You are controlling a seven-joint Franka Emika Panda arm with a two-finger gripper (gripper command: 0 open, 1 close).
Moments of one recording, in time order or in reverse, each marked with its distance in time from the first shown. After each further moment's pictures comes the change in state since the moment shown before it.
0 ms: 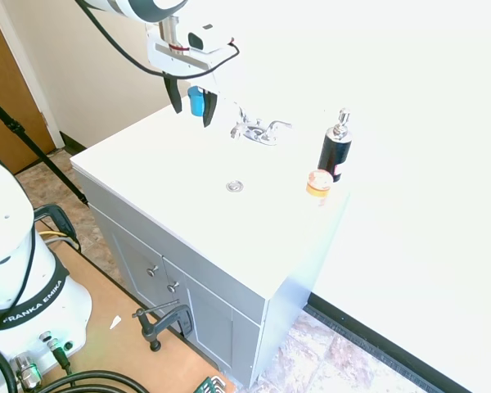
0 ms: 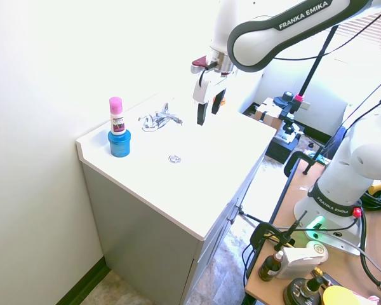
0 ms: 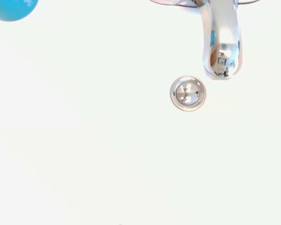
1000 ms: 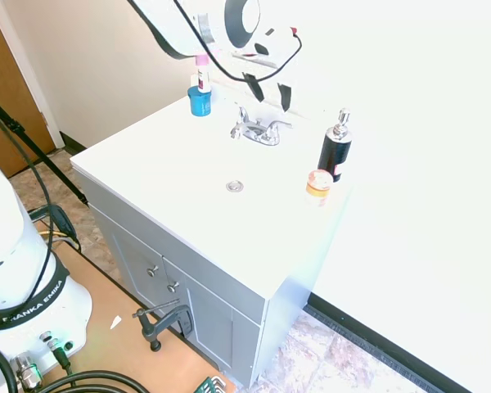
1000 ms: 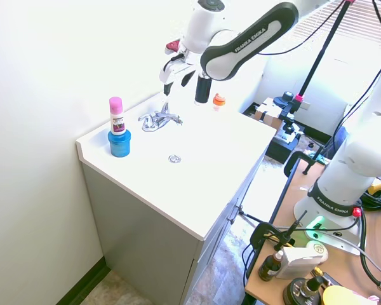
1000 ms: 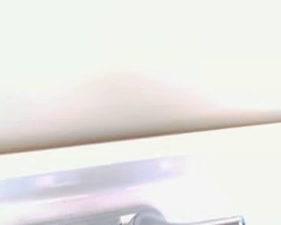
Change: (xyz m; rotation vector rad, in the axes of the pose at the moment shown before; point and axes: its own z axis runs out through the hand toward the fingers) arm 0.148 -0.068 0.033 0.142 0.400 0.122
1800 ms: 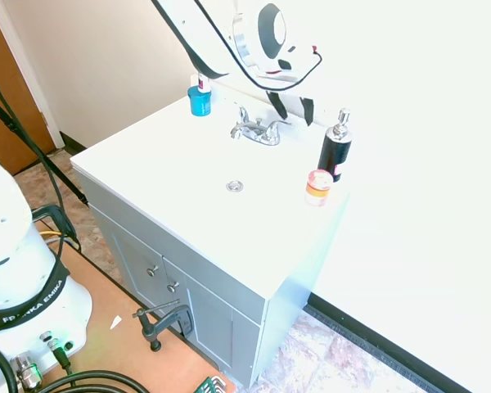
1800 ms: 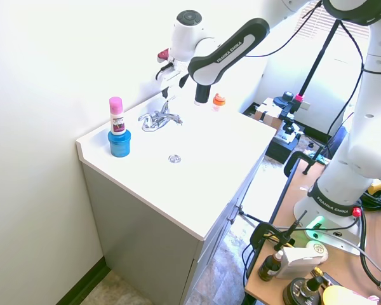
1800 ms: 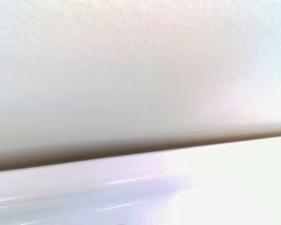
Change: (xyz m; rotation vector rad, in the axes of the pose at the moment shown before) arm 0.026 -0.002 0.059 -0.140 0.043 -0.026
